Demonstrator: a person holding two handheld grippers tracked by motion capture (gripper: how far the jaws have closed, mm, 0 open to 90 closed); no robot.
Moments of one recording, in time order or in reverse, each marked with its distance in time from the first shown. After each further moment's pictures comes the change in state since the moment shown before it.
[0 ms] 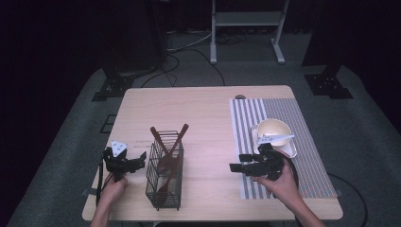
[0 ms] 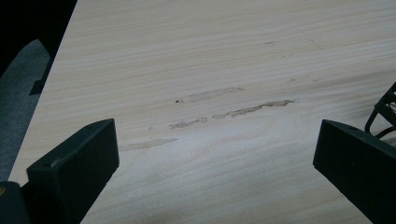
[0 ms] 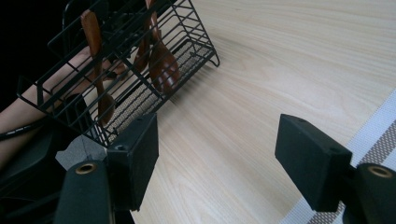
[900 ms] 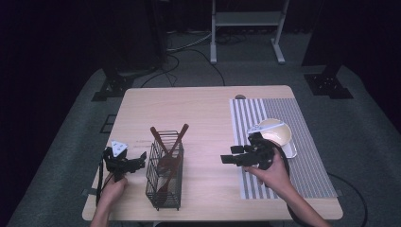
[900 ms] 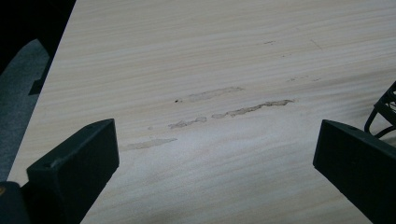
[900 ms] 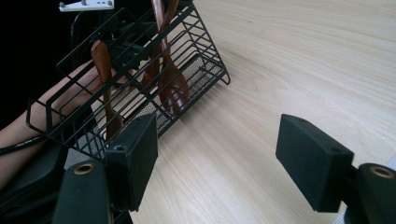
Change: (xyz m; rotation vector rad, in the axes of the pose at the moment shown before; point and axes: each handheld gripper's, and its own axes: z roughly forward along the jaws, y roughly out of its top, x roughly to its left) left arm 0.000 0.000 0.000 0.002 -0.003 0.001; right arm 0.006 0.033 0.016 0.025 0.027 -0.012
